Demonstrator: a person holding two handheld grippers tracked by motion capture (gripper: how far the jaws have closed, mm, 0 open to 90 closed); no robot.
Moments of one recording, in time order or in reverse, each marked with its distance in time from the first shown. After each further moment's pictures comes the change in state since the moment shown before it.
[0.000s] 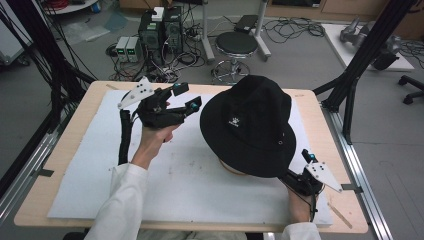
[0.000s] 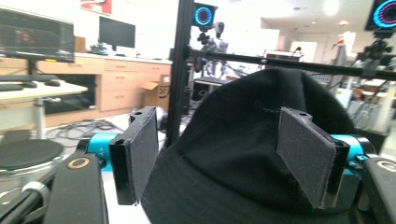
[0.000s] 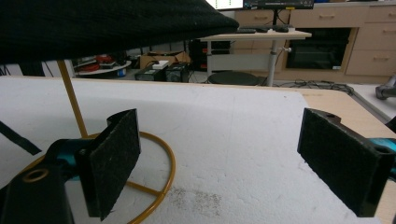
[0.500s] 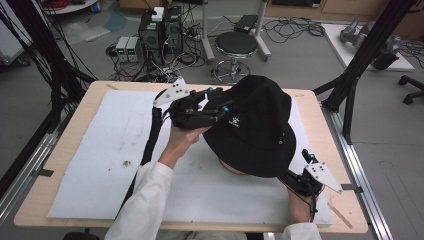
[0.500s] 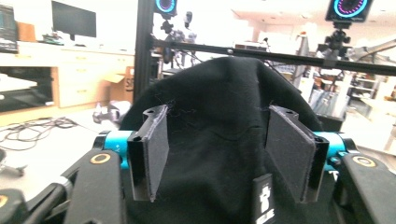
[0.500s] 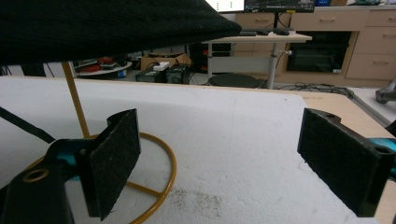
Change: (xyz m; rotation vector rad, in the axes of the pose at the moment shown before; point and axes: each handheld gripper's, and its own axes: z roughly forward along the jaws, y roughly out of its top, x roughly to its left) left arm -0.032 -0.006 0.056 0.037 -0.140 -0.027; right arm 0.001 0.000 -0.001 -0.010 0.003 -0.014
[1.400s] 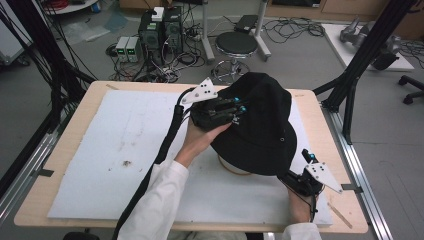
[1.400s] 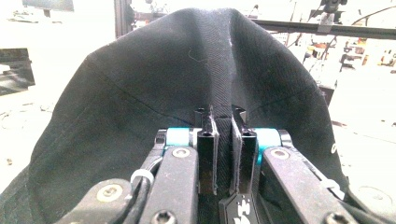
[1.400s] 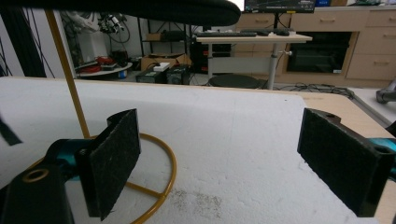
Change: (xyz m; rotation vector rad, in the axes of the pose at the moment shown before) left arm -0.018 -0.006 0.046 0.128 -0.059 0.041; right arm 0.000 0.000 0.000 -0.003 0.004 0.003
